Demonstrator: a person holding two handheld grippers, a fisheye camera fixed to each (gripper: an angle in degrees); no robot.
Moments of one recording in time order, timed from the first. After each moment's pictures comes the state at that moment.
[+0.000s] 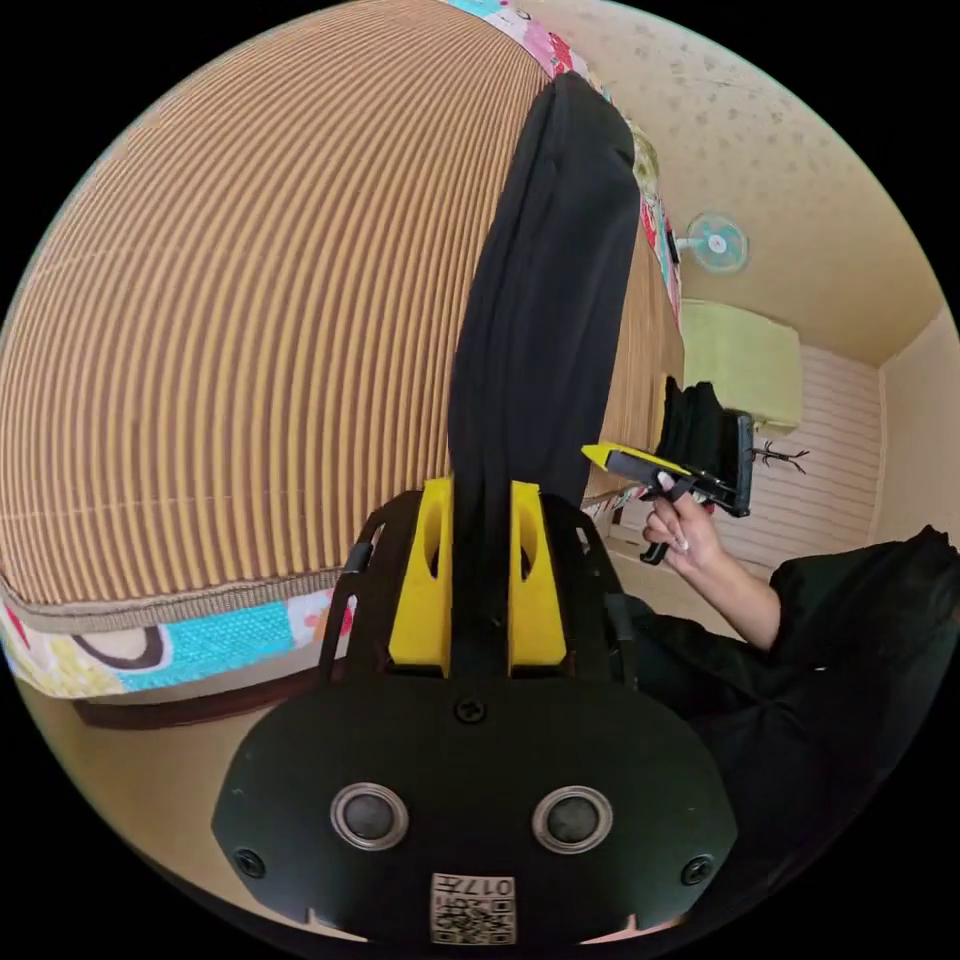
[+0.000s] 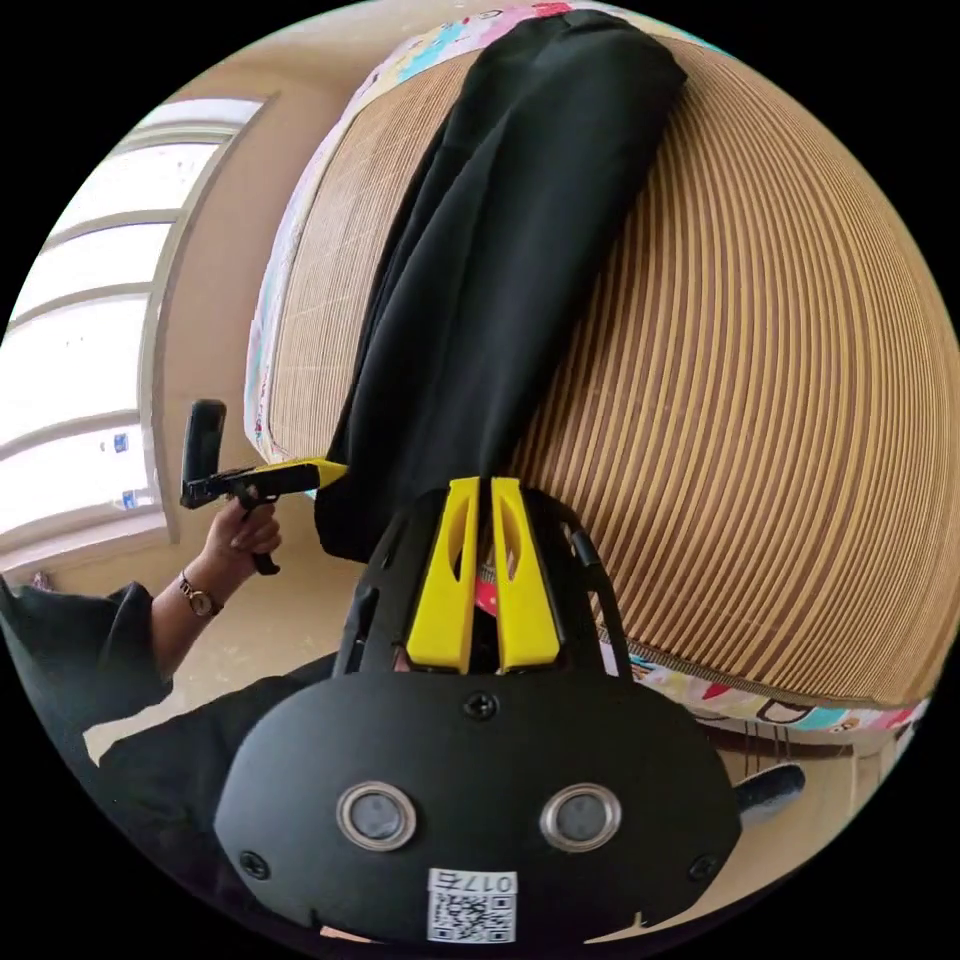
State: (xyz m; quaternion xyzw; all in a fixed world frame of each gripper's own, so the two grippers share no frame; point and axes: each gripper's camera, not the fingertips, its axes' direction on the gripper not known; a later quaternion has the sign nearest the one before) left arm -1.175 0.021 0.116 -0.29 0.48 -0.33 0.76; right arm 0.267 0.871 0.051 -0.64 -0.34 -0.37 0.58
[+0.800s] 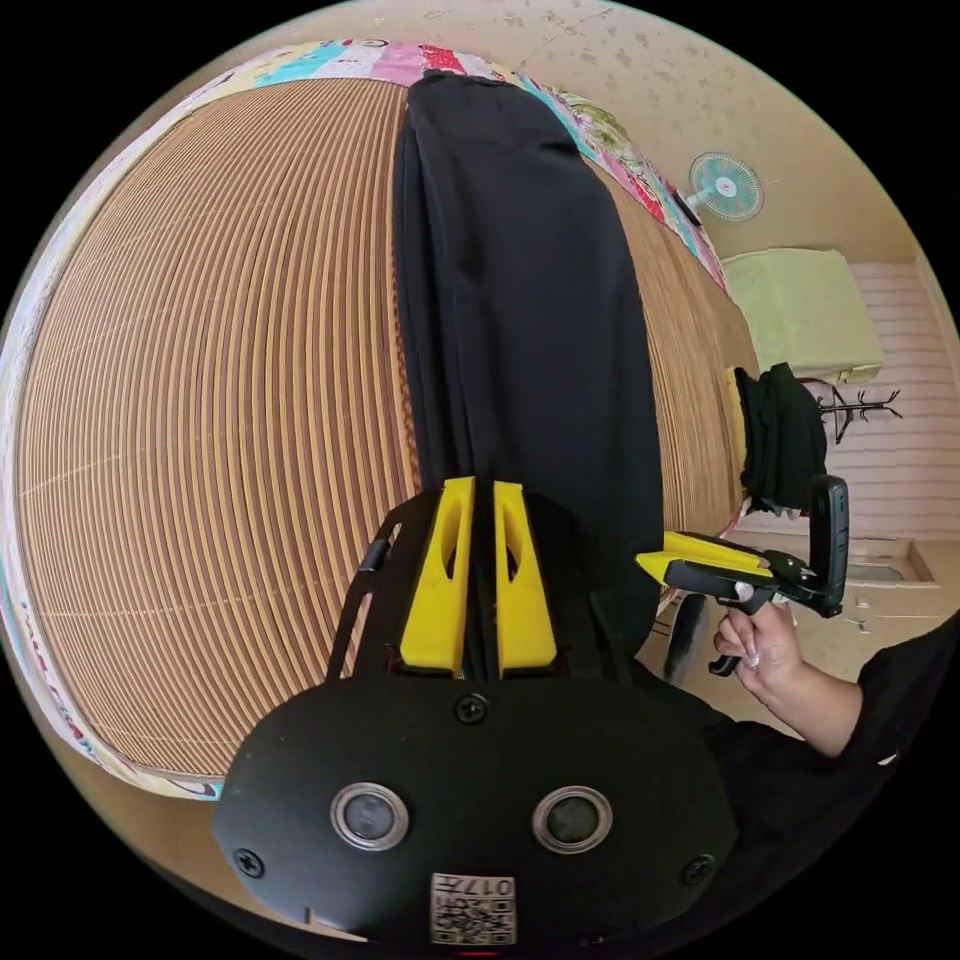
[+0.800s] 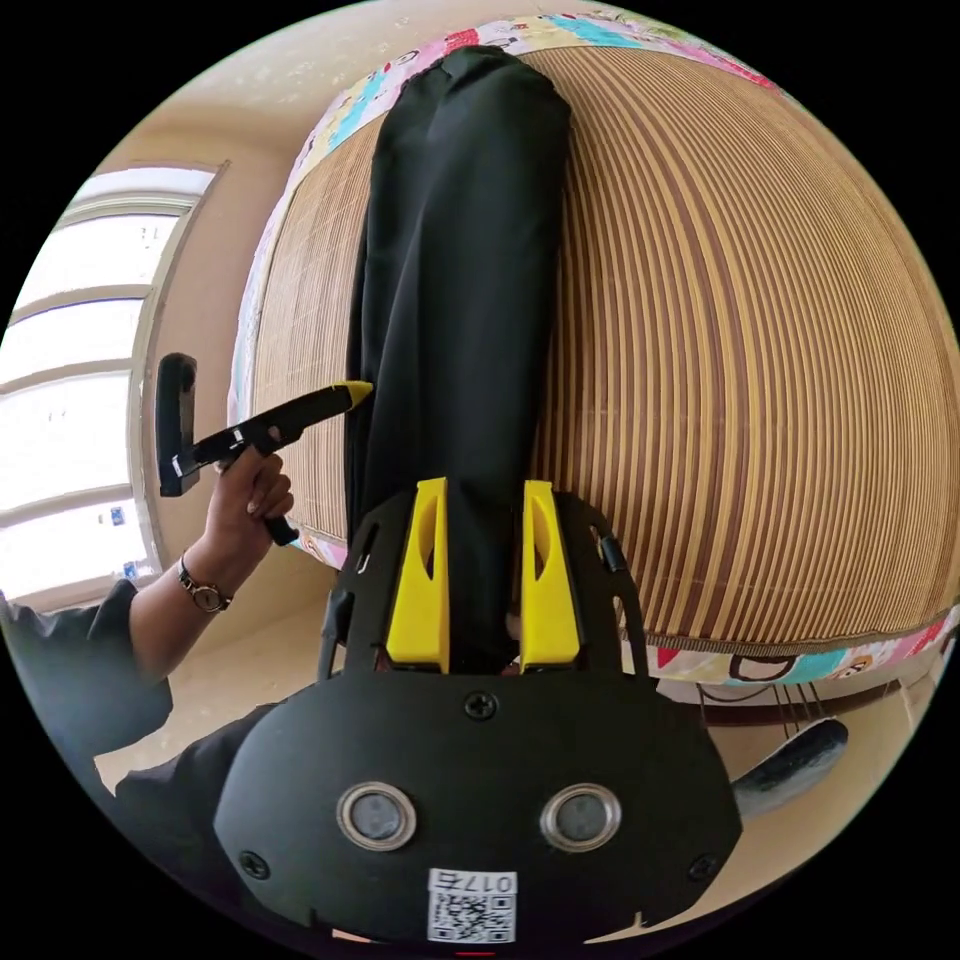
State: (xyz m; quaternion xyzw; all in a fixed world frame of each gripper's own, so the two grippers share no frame) left arm -1.030 -0.133 0.201 -0.26 0.35 -0.23 0.87; right arm 0.307 0.824 0.059 -0.63 -0.29 -0.28 0.66
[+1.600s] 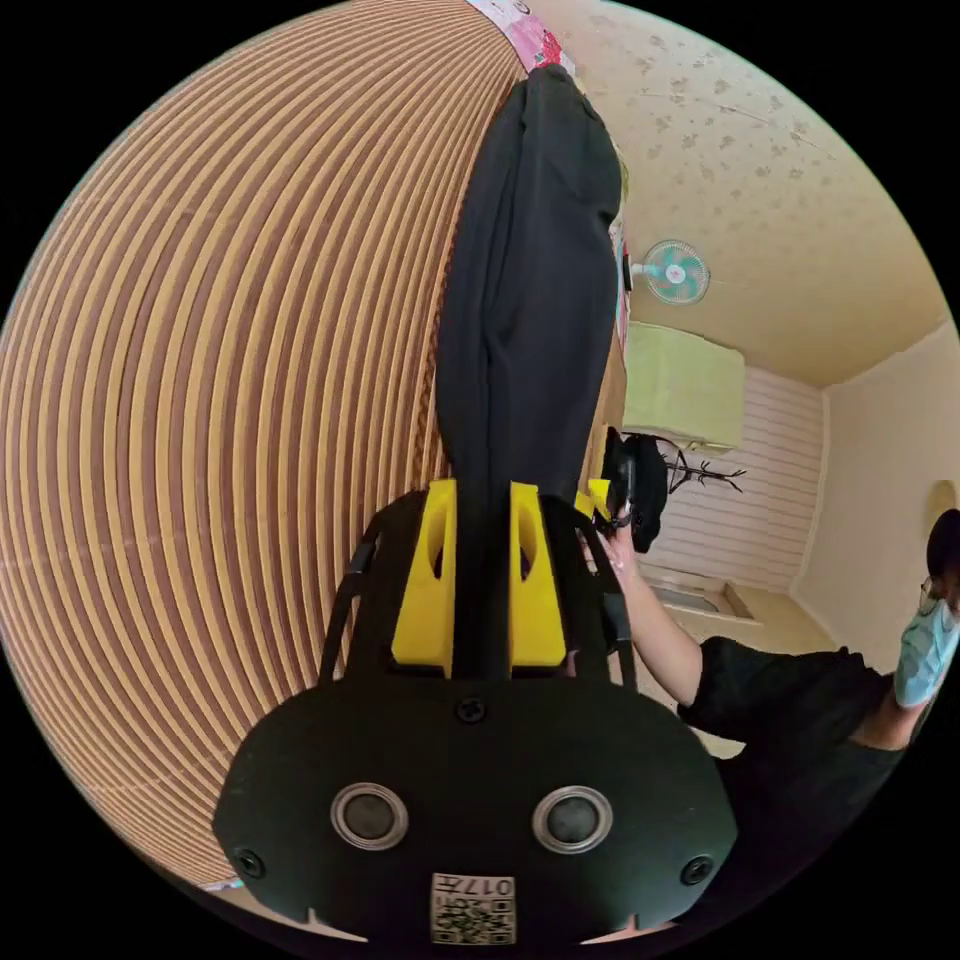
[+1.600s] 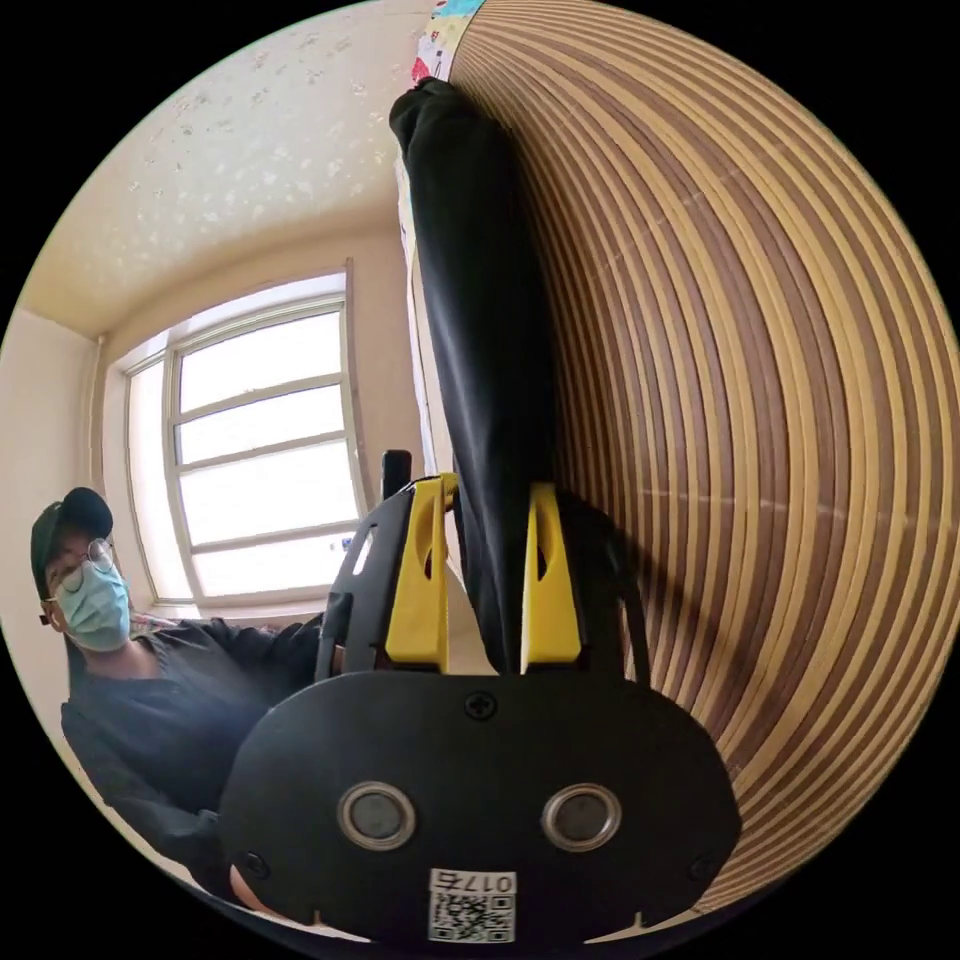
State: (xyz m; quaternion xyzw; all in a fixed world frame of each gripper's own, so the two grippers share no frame) left arm -1.092 -0.092 0.303 -0.25 0.56 -0.36 0.71; right arm 0.317 0.769 0.194 -0.70 -0.51 -0.03 0.49
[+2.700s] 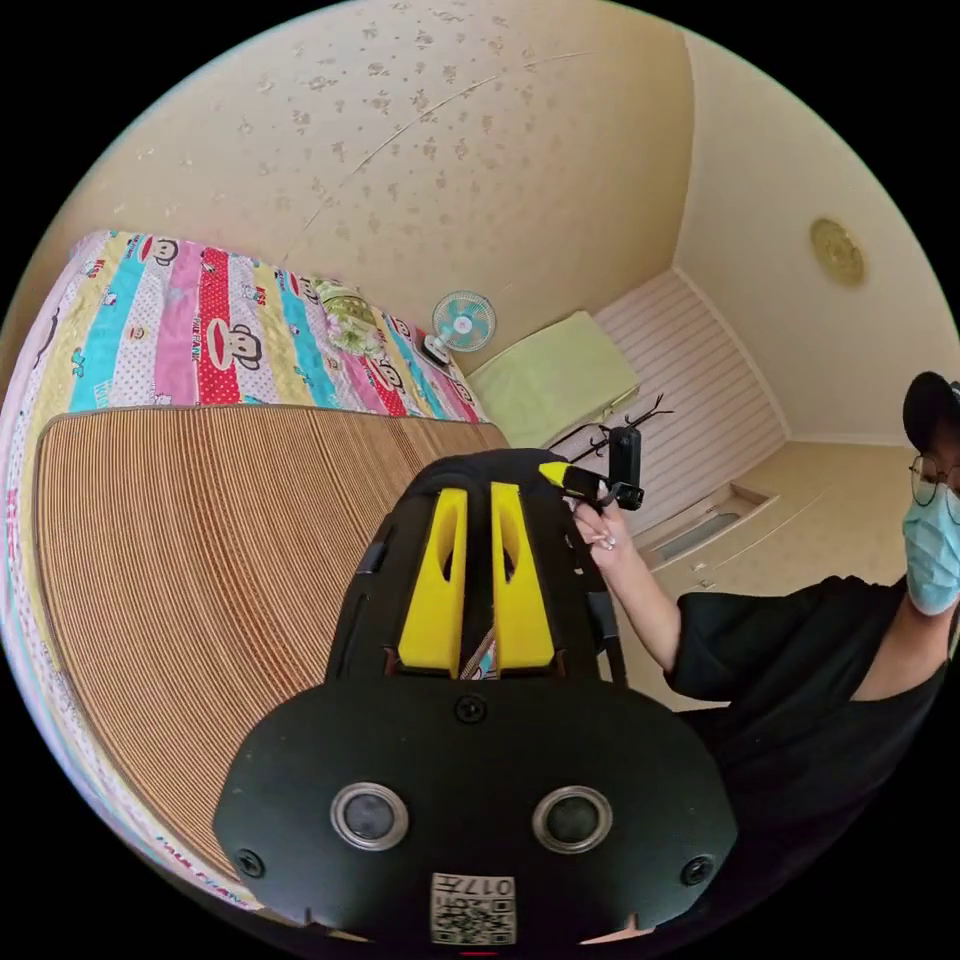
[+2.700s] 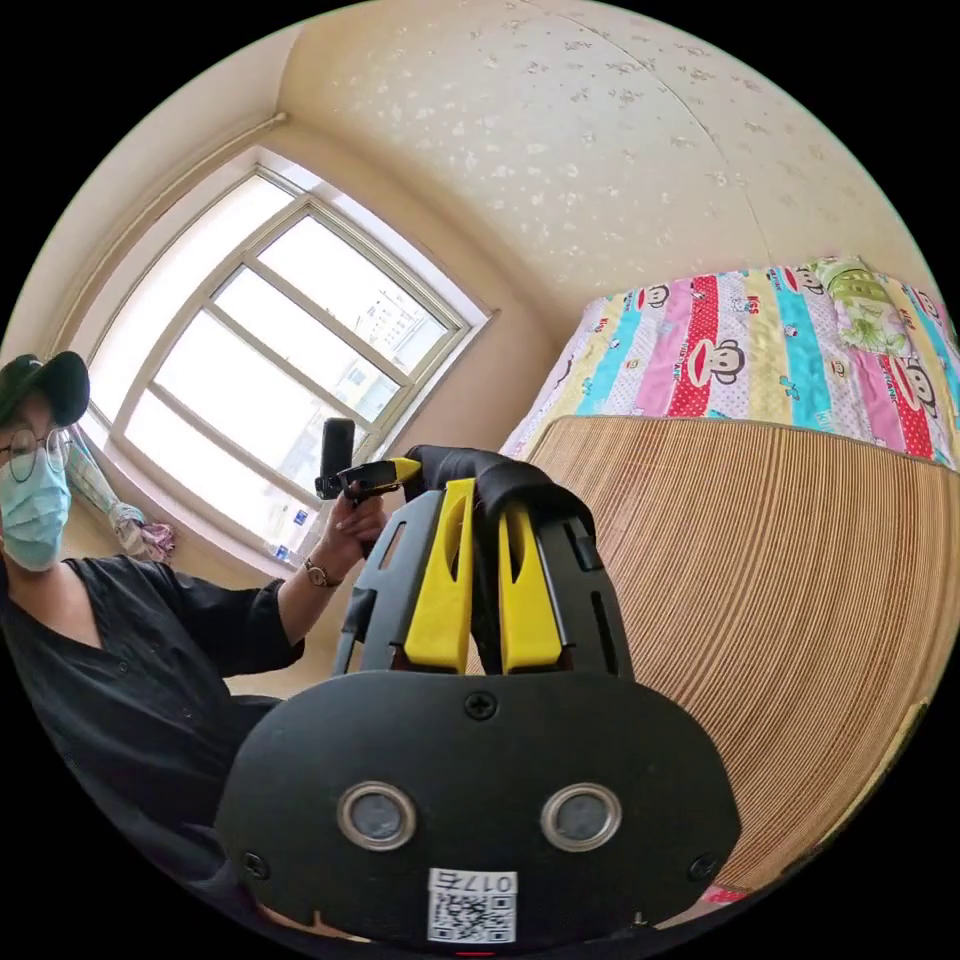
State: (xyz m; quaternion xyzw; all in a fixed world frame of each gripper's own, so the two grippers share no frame) left arm -1.192 -0.375 0.050 0.02 0.55 -0.17 0.81; right arm 0.108 0.477 -0.037 -0.43 -0.60 -0.28 0.61
